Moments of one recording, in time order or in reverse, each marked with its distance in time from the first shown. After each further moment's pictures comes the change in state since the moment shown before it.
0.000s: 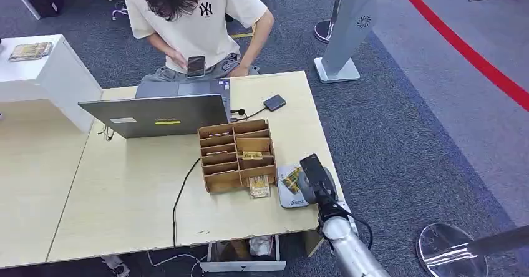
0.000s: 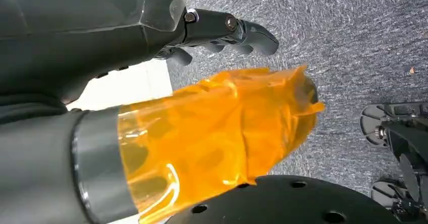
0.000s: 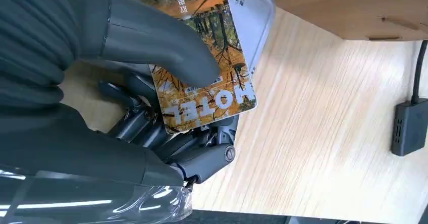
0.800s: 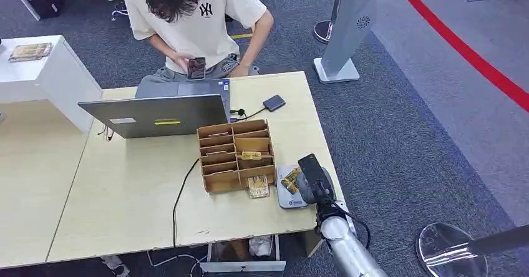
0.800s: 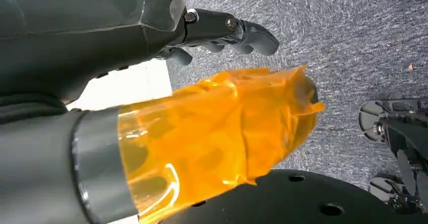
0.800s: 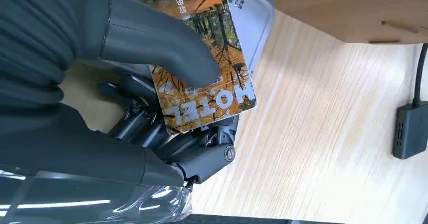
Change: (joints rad) left arm 0.000 -0.004 0.008 0.000 0.011 -0.003 0.000; right arm -0.003 0.016 -0.008 0.006 0.010 0.008 0.009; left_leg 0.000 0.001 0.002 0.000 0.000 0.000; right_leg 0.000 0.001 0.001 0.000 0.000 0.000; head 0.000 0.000
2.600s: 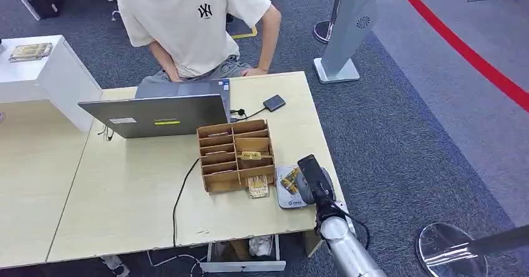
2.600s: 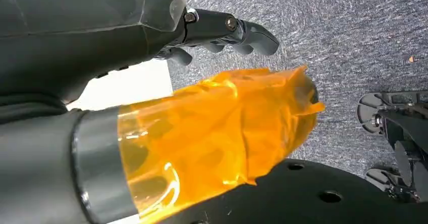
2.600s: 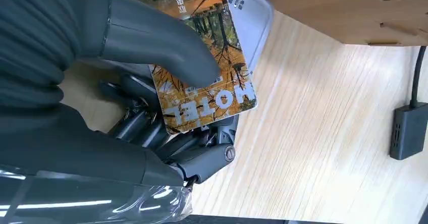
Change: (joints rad) left arm 0.000 -0.008 0.023 0.000 0.013 -0.005 0.000; right arm 0.000 0.010 -0.017 0.007 0.018 0.004 -0.018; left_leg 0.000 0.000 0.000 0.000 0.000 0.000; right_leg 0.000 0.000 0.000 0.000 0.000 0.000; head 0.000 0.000
